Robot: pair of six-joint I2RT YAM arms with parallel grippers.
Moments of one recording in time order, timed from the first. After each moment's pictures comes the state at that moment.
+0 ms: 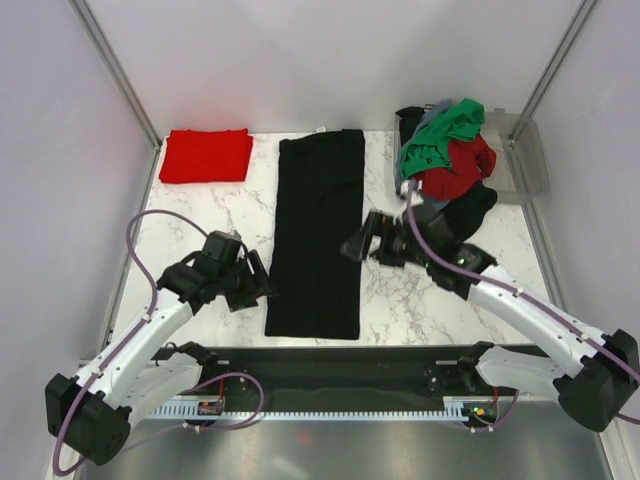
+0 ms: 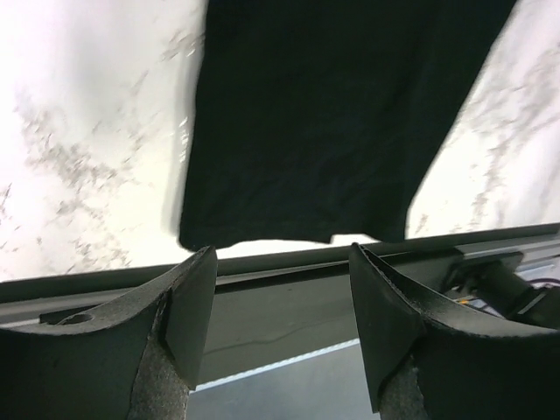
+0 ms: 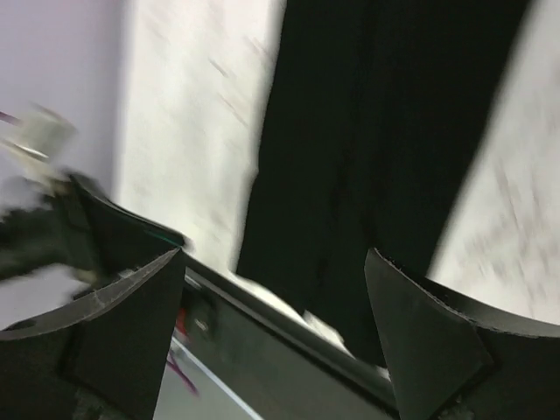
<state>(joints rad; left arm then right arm) -0.46 0.91 0.76 -0.83 0.13 -0.84 0.64 1.14 1.00 -0.31 -0.11 0.80</state>
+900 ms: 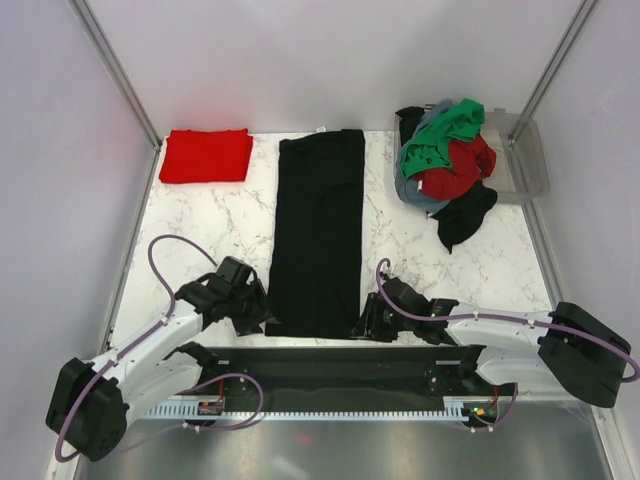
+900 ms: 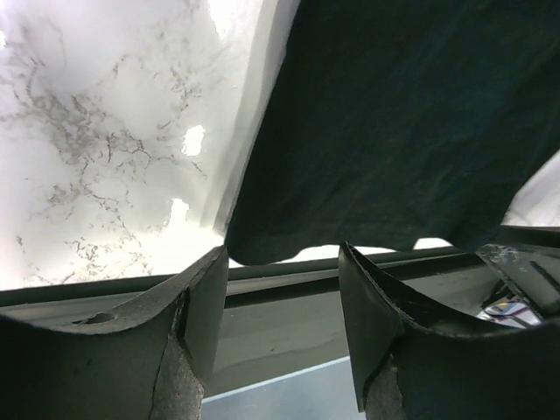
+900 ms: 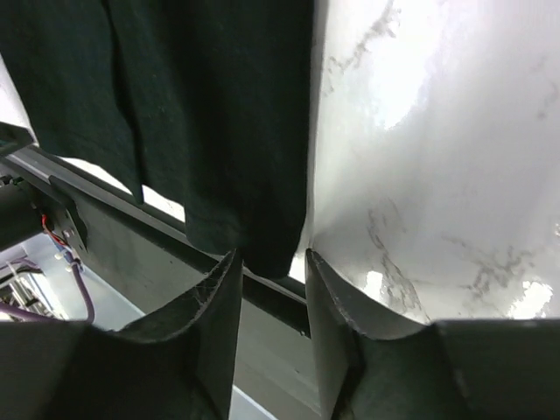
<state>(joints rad) -0.51 0.90 0.47 -0.70 0.16 -0.93 0.96 1.17 0.36 -0.05 -0.11 1.13</state>
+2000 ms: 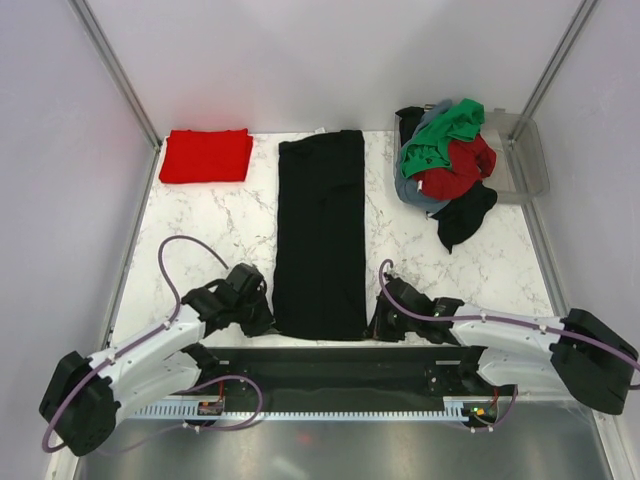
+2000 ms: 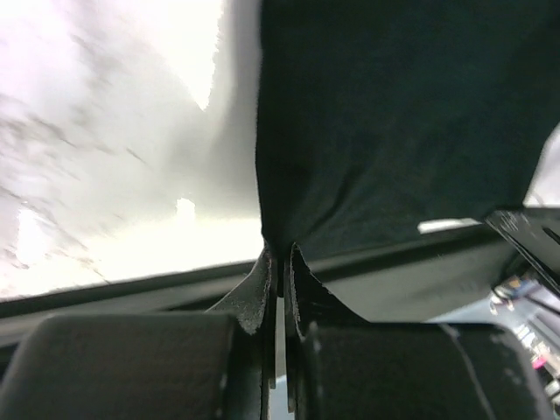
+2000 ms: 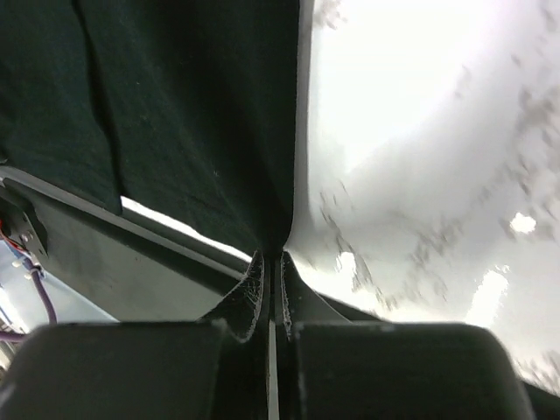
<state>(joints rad) -0.64 0.93 0.42 -0.60 0.14 -1.00 0.96 1.15 0.38 -0.16 -0.07 1.08</state>
